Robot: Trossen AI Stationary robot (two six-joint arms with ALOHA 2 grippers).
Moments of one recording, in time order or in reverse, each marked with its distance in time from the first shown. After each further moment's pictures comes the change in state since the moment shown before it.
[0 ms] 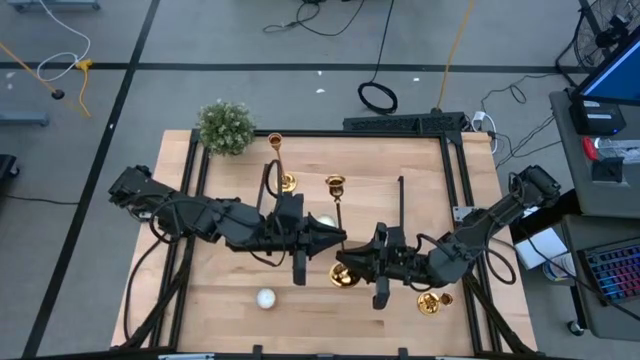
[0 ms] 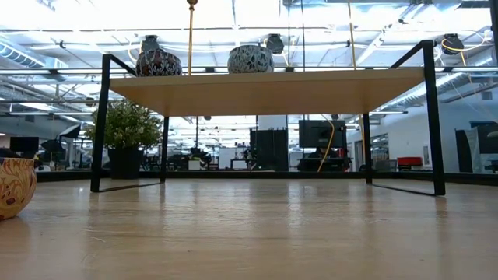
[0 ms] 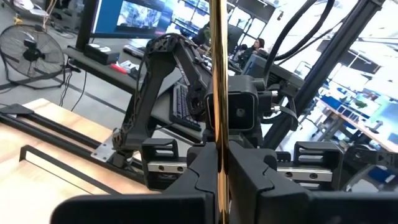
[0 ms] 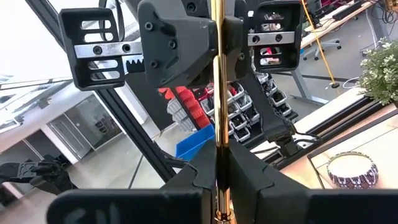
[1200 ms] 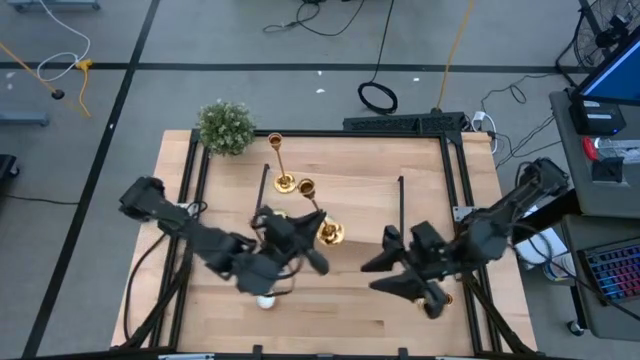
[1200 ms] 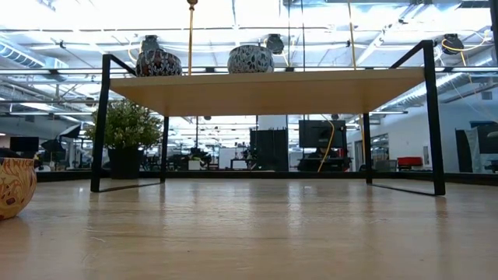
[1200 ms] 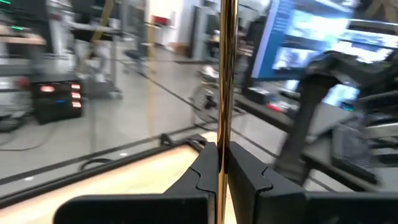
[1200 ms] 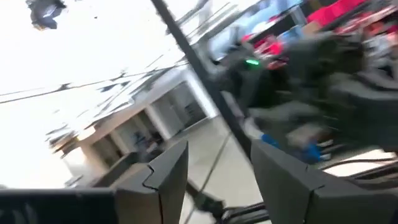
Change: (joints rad) left arm -0.129 0.130 0.000 -0.044 -0.868 0.040; right arm 0.033 -0.141 0.000 0.038 -0.367 -0.035
